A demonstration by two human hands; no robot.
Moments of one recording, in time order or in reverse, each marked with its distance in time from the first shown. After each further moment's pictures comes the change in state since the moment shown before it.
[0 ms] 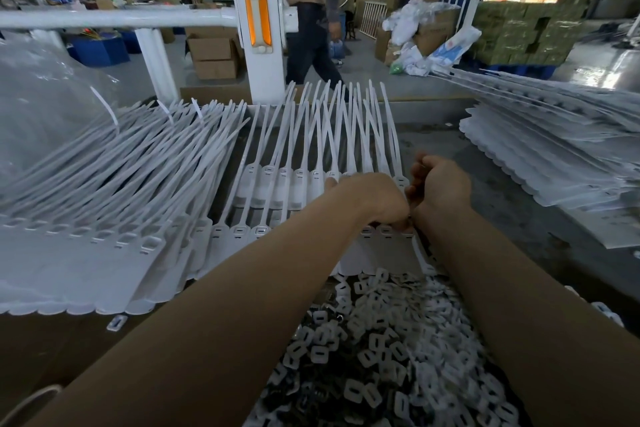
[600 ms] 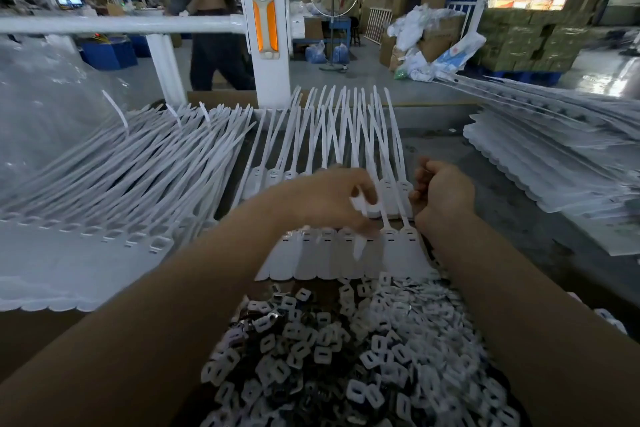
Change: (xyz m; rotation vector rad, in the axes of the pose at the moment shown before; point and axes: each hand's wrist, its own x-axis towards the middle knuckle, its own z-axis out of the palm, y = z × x) left_hand -0.047 -0.062 -0.030 -0.127 -0.010 0.335; right_hand 0.005 -0.001 0.000 -0.041 -0.008 0.009
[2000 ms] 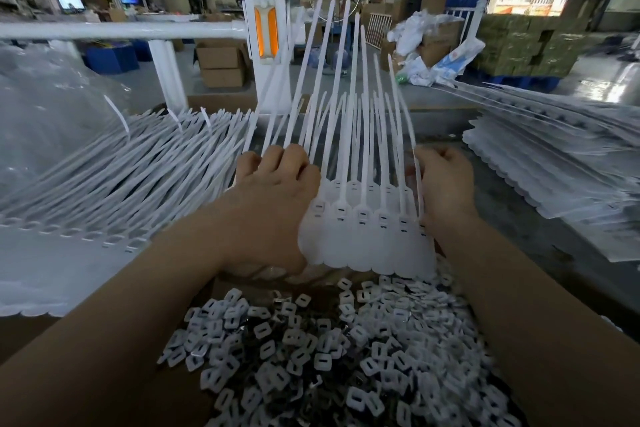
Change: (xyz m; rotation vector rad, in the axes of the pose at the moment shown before) left_hand -0.053 -0.028 -0.007 0.785 0.324 0.057; right_hand -0.009 -0.009 -0.001 -0.308 -0.116 -0.334
